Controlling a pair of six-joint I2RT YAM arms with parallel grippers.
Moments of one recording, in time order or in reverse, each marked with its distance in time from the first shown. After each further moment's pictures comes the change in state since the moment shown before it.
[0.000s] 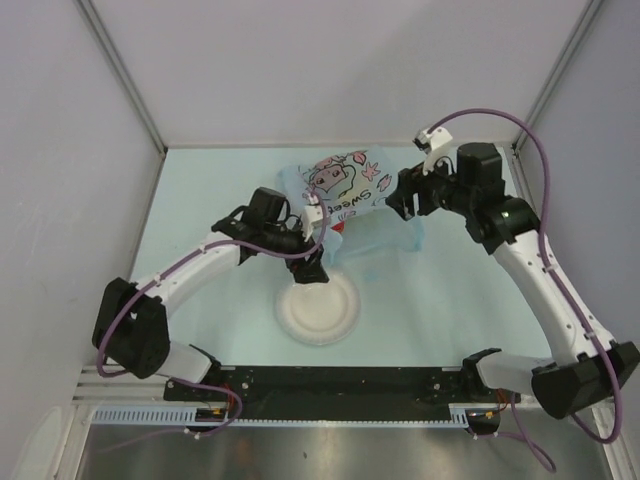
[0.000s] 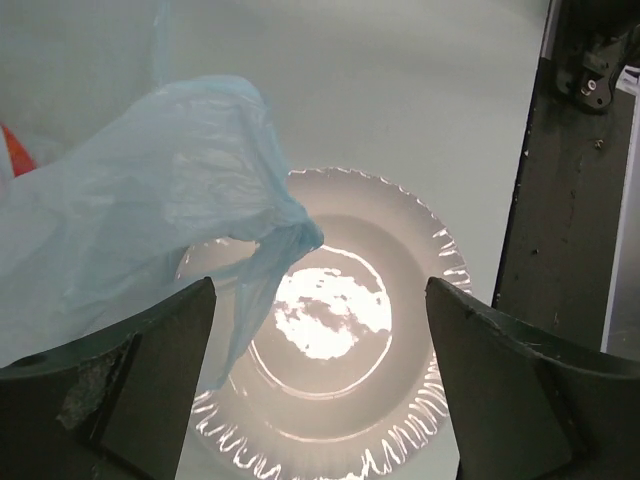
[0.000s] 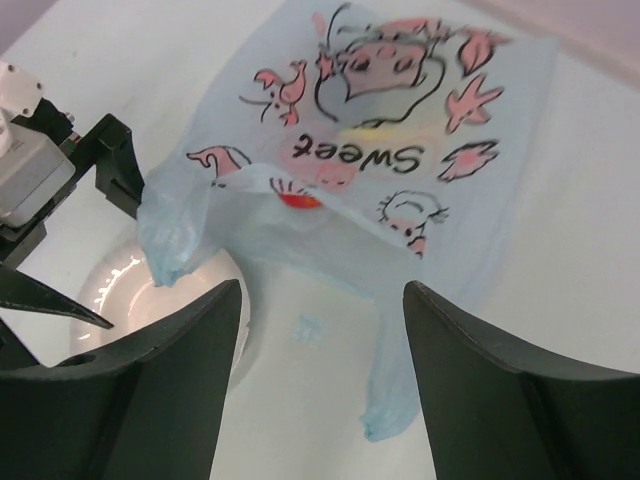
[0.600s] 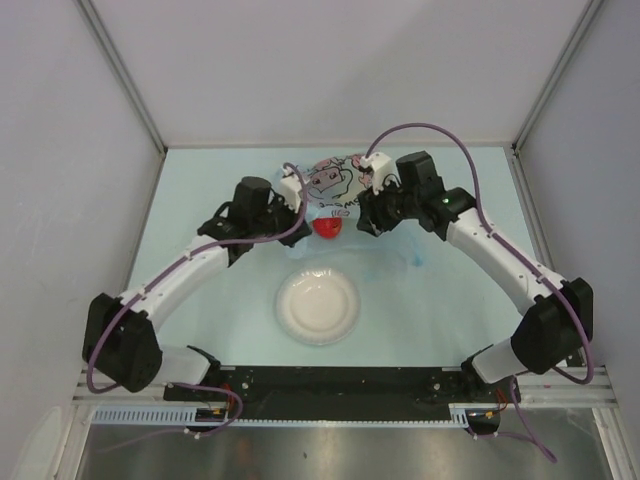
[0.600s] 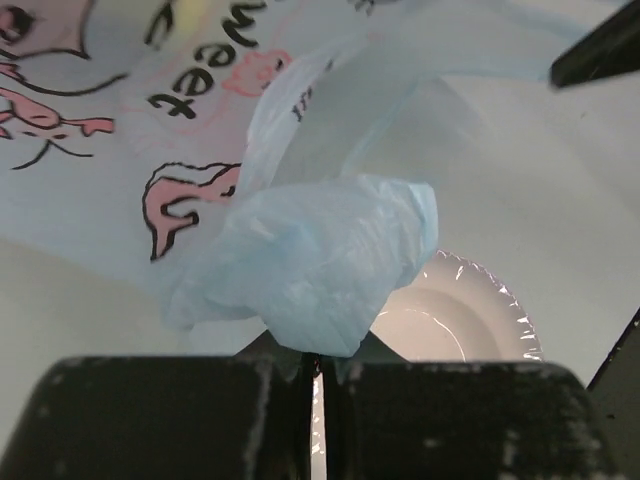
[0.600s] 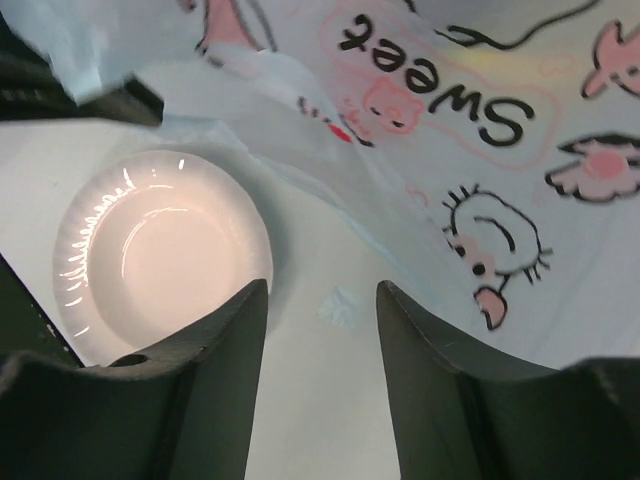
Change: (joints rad) left arm -0.010 -0.032 -0.002 0.202 -0.402 -0.308; right arm 0.127 0.270 -0.004 -0.026 -0.024 -0.067
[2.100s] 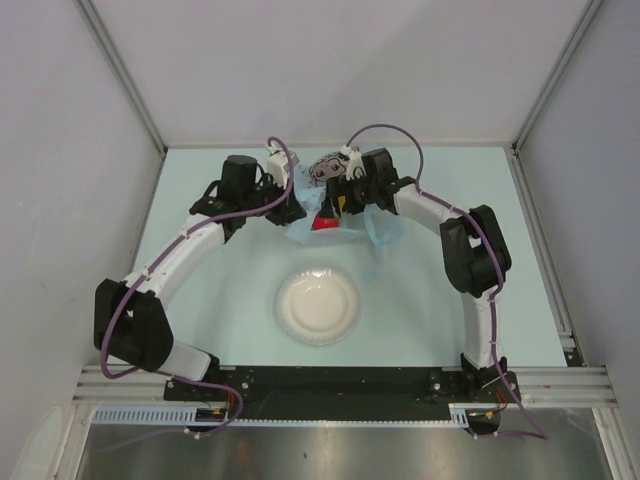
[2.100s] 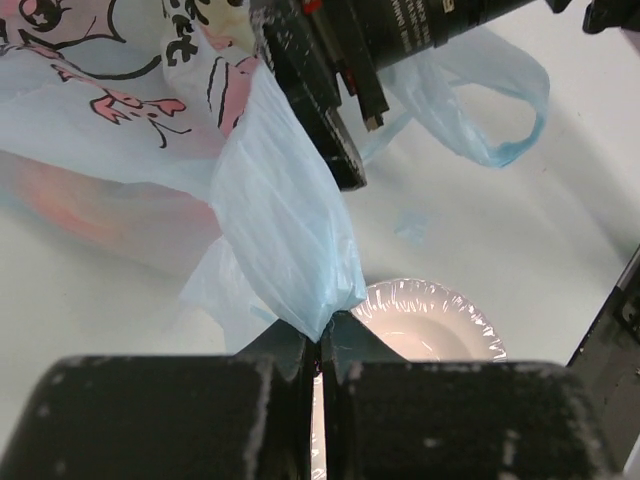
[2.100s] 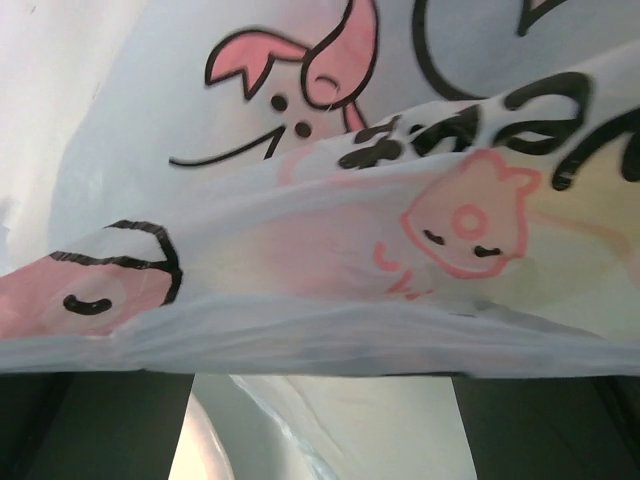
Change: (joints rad) left arm 0.162 0.065 0.152 -0.052 0.161 -0.067; right arm -0.017 0.626 0.231 0.388 -0.156 0.316
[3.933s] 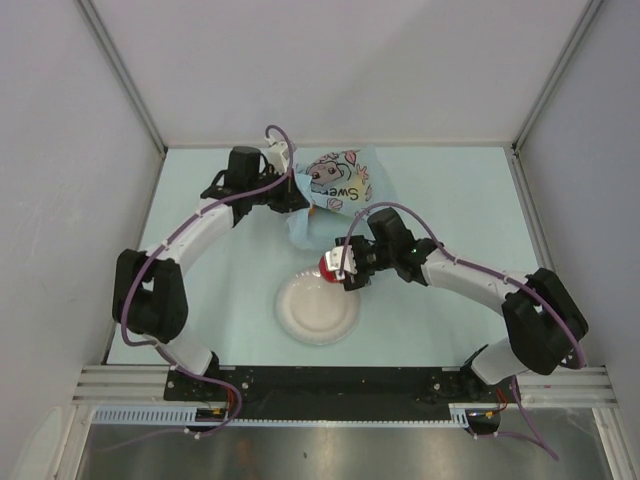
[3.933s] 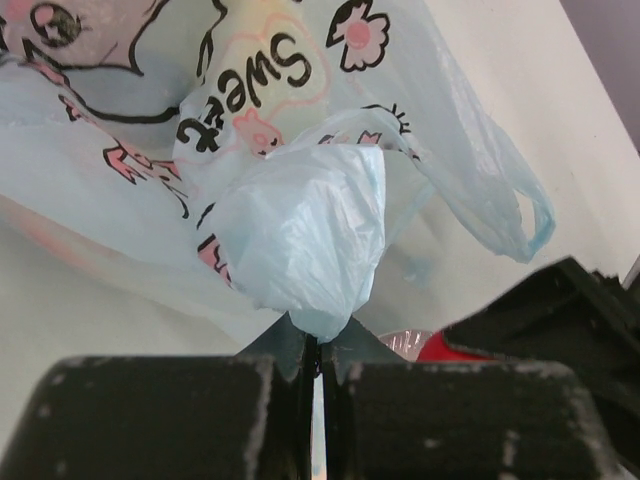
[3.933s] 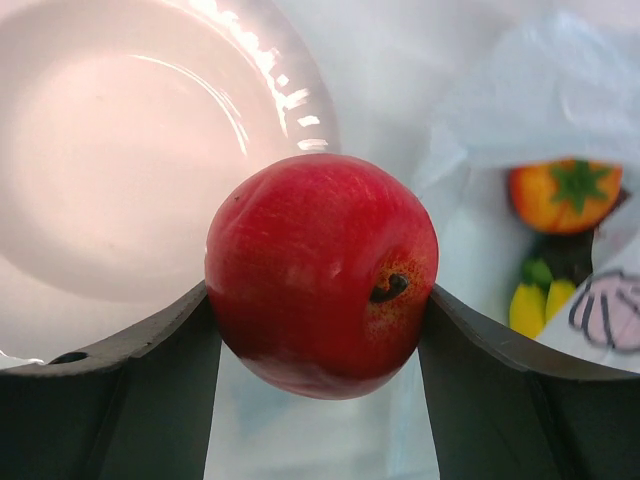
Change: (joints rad) left arm 0.043 0.170 0.085 0.080 0.029 -0.122; right arm 0.212 -0.607 -0.661 0.041 -0.056 -1.217
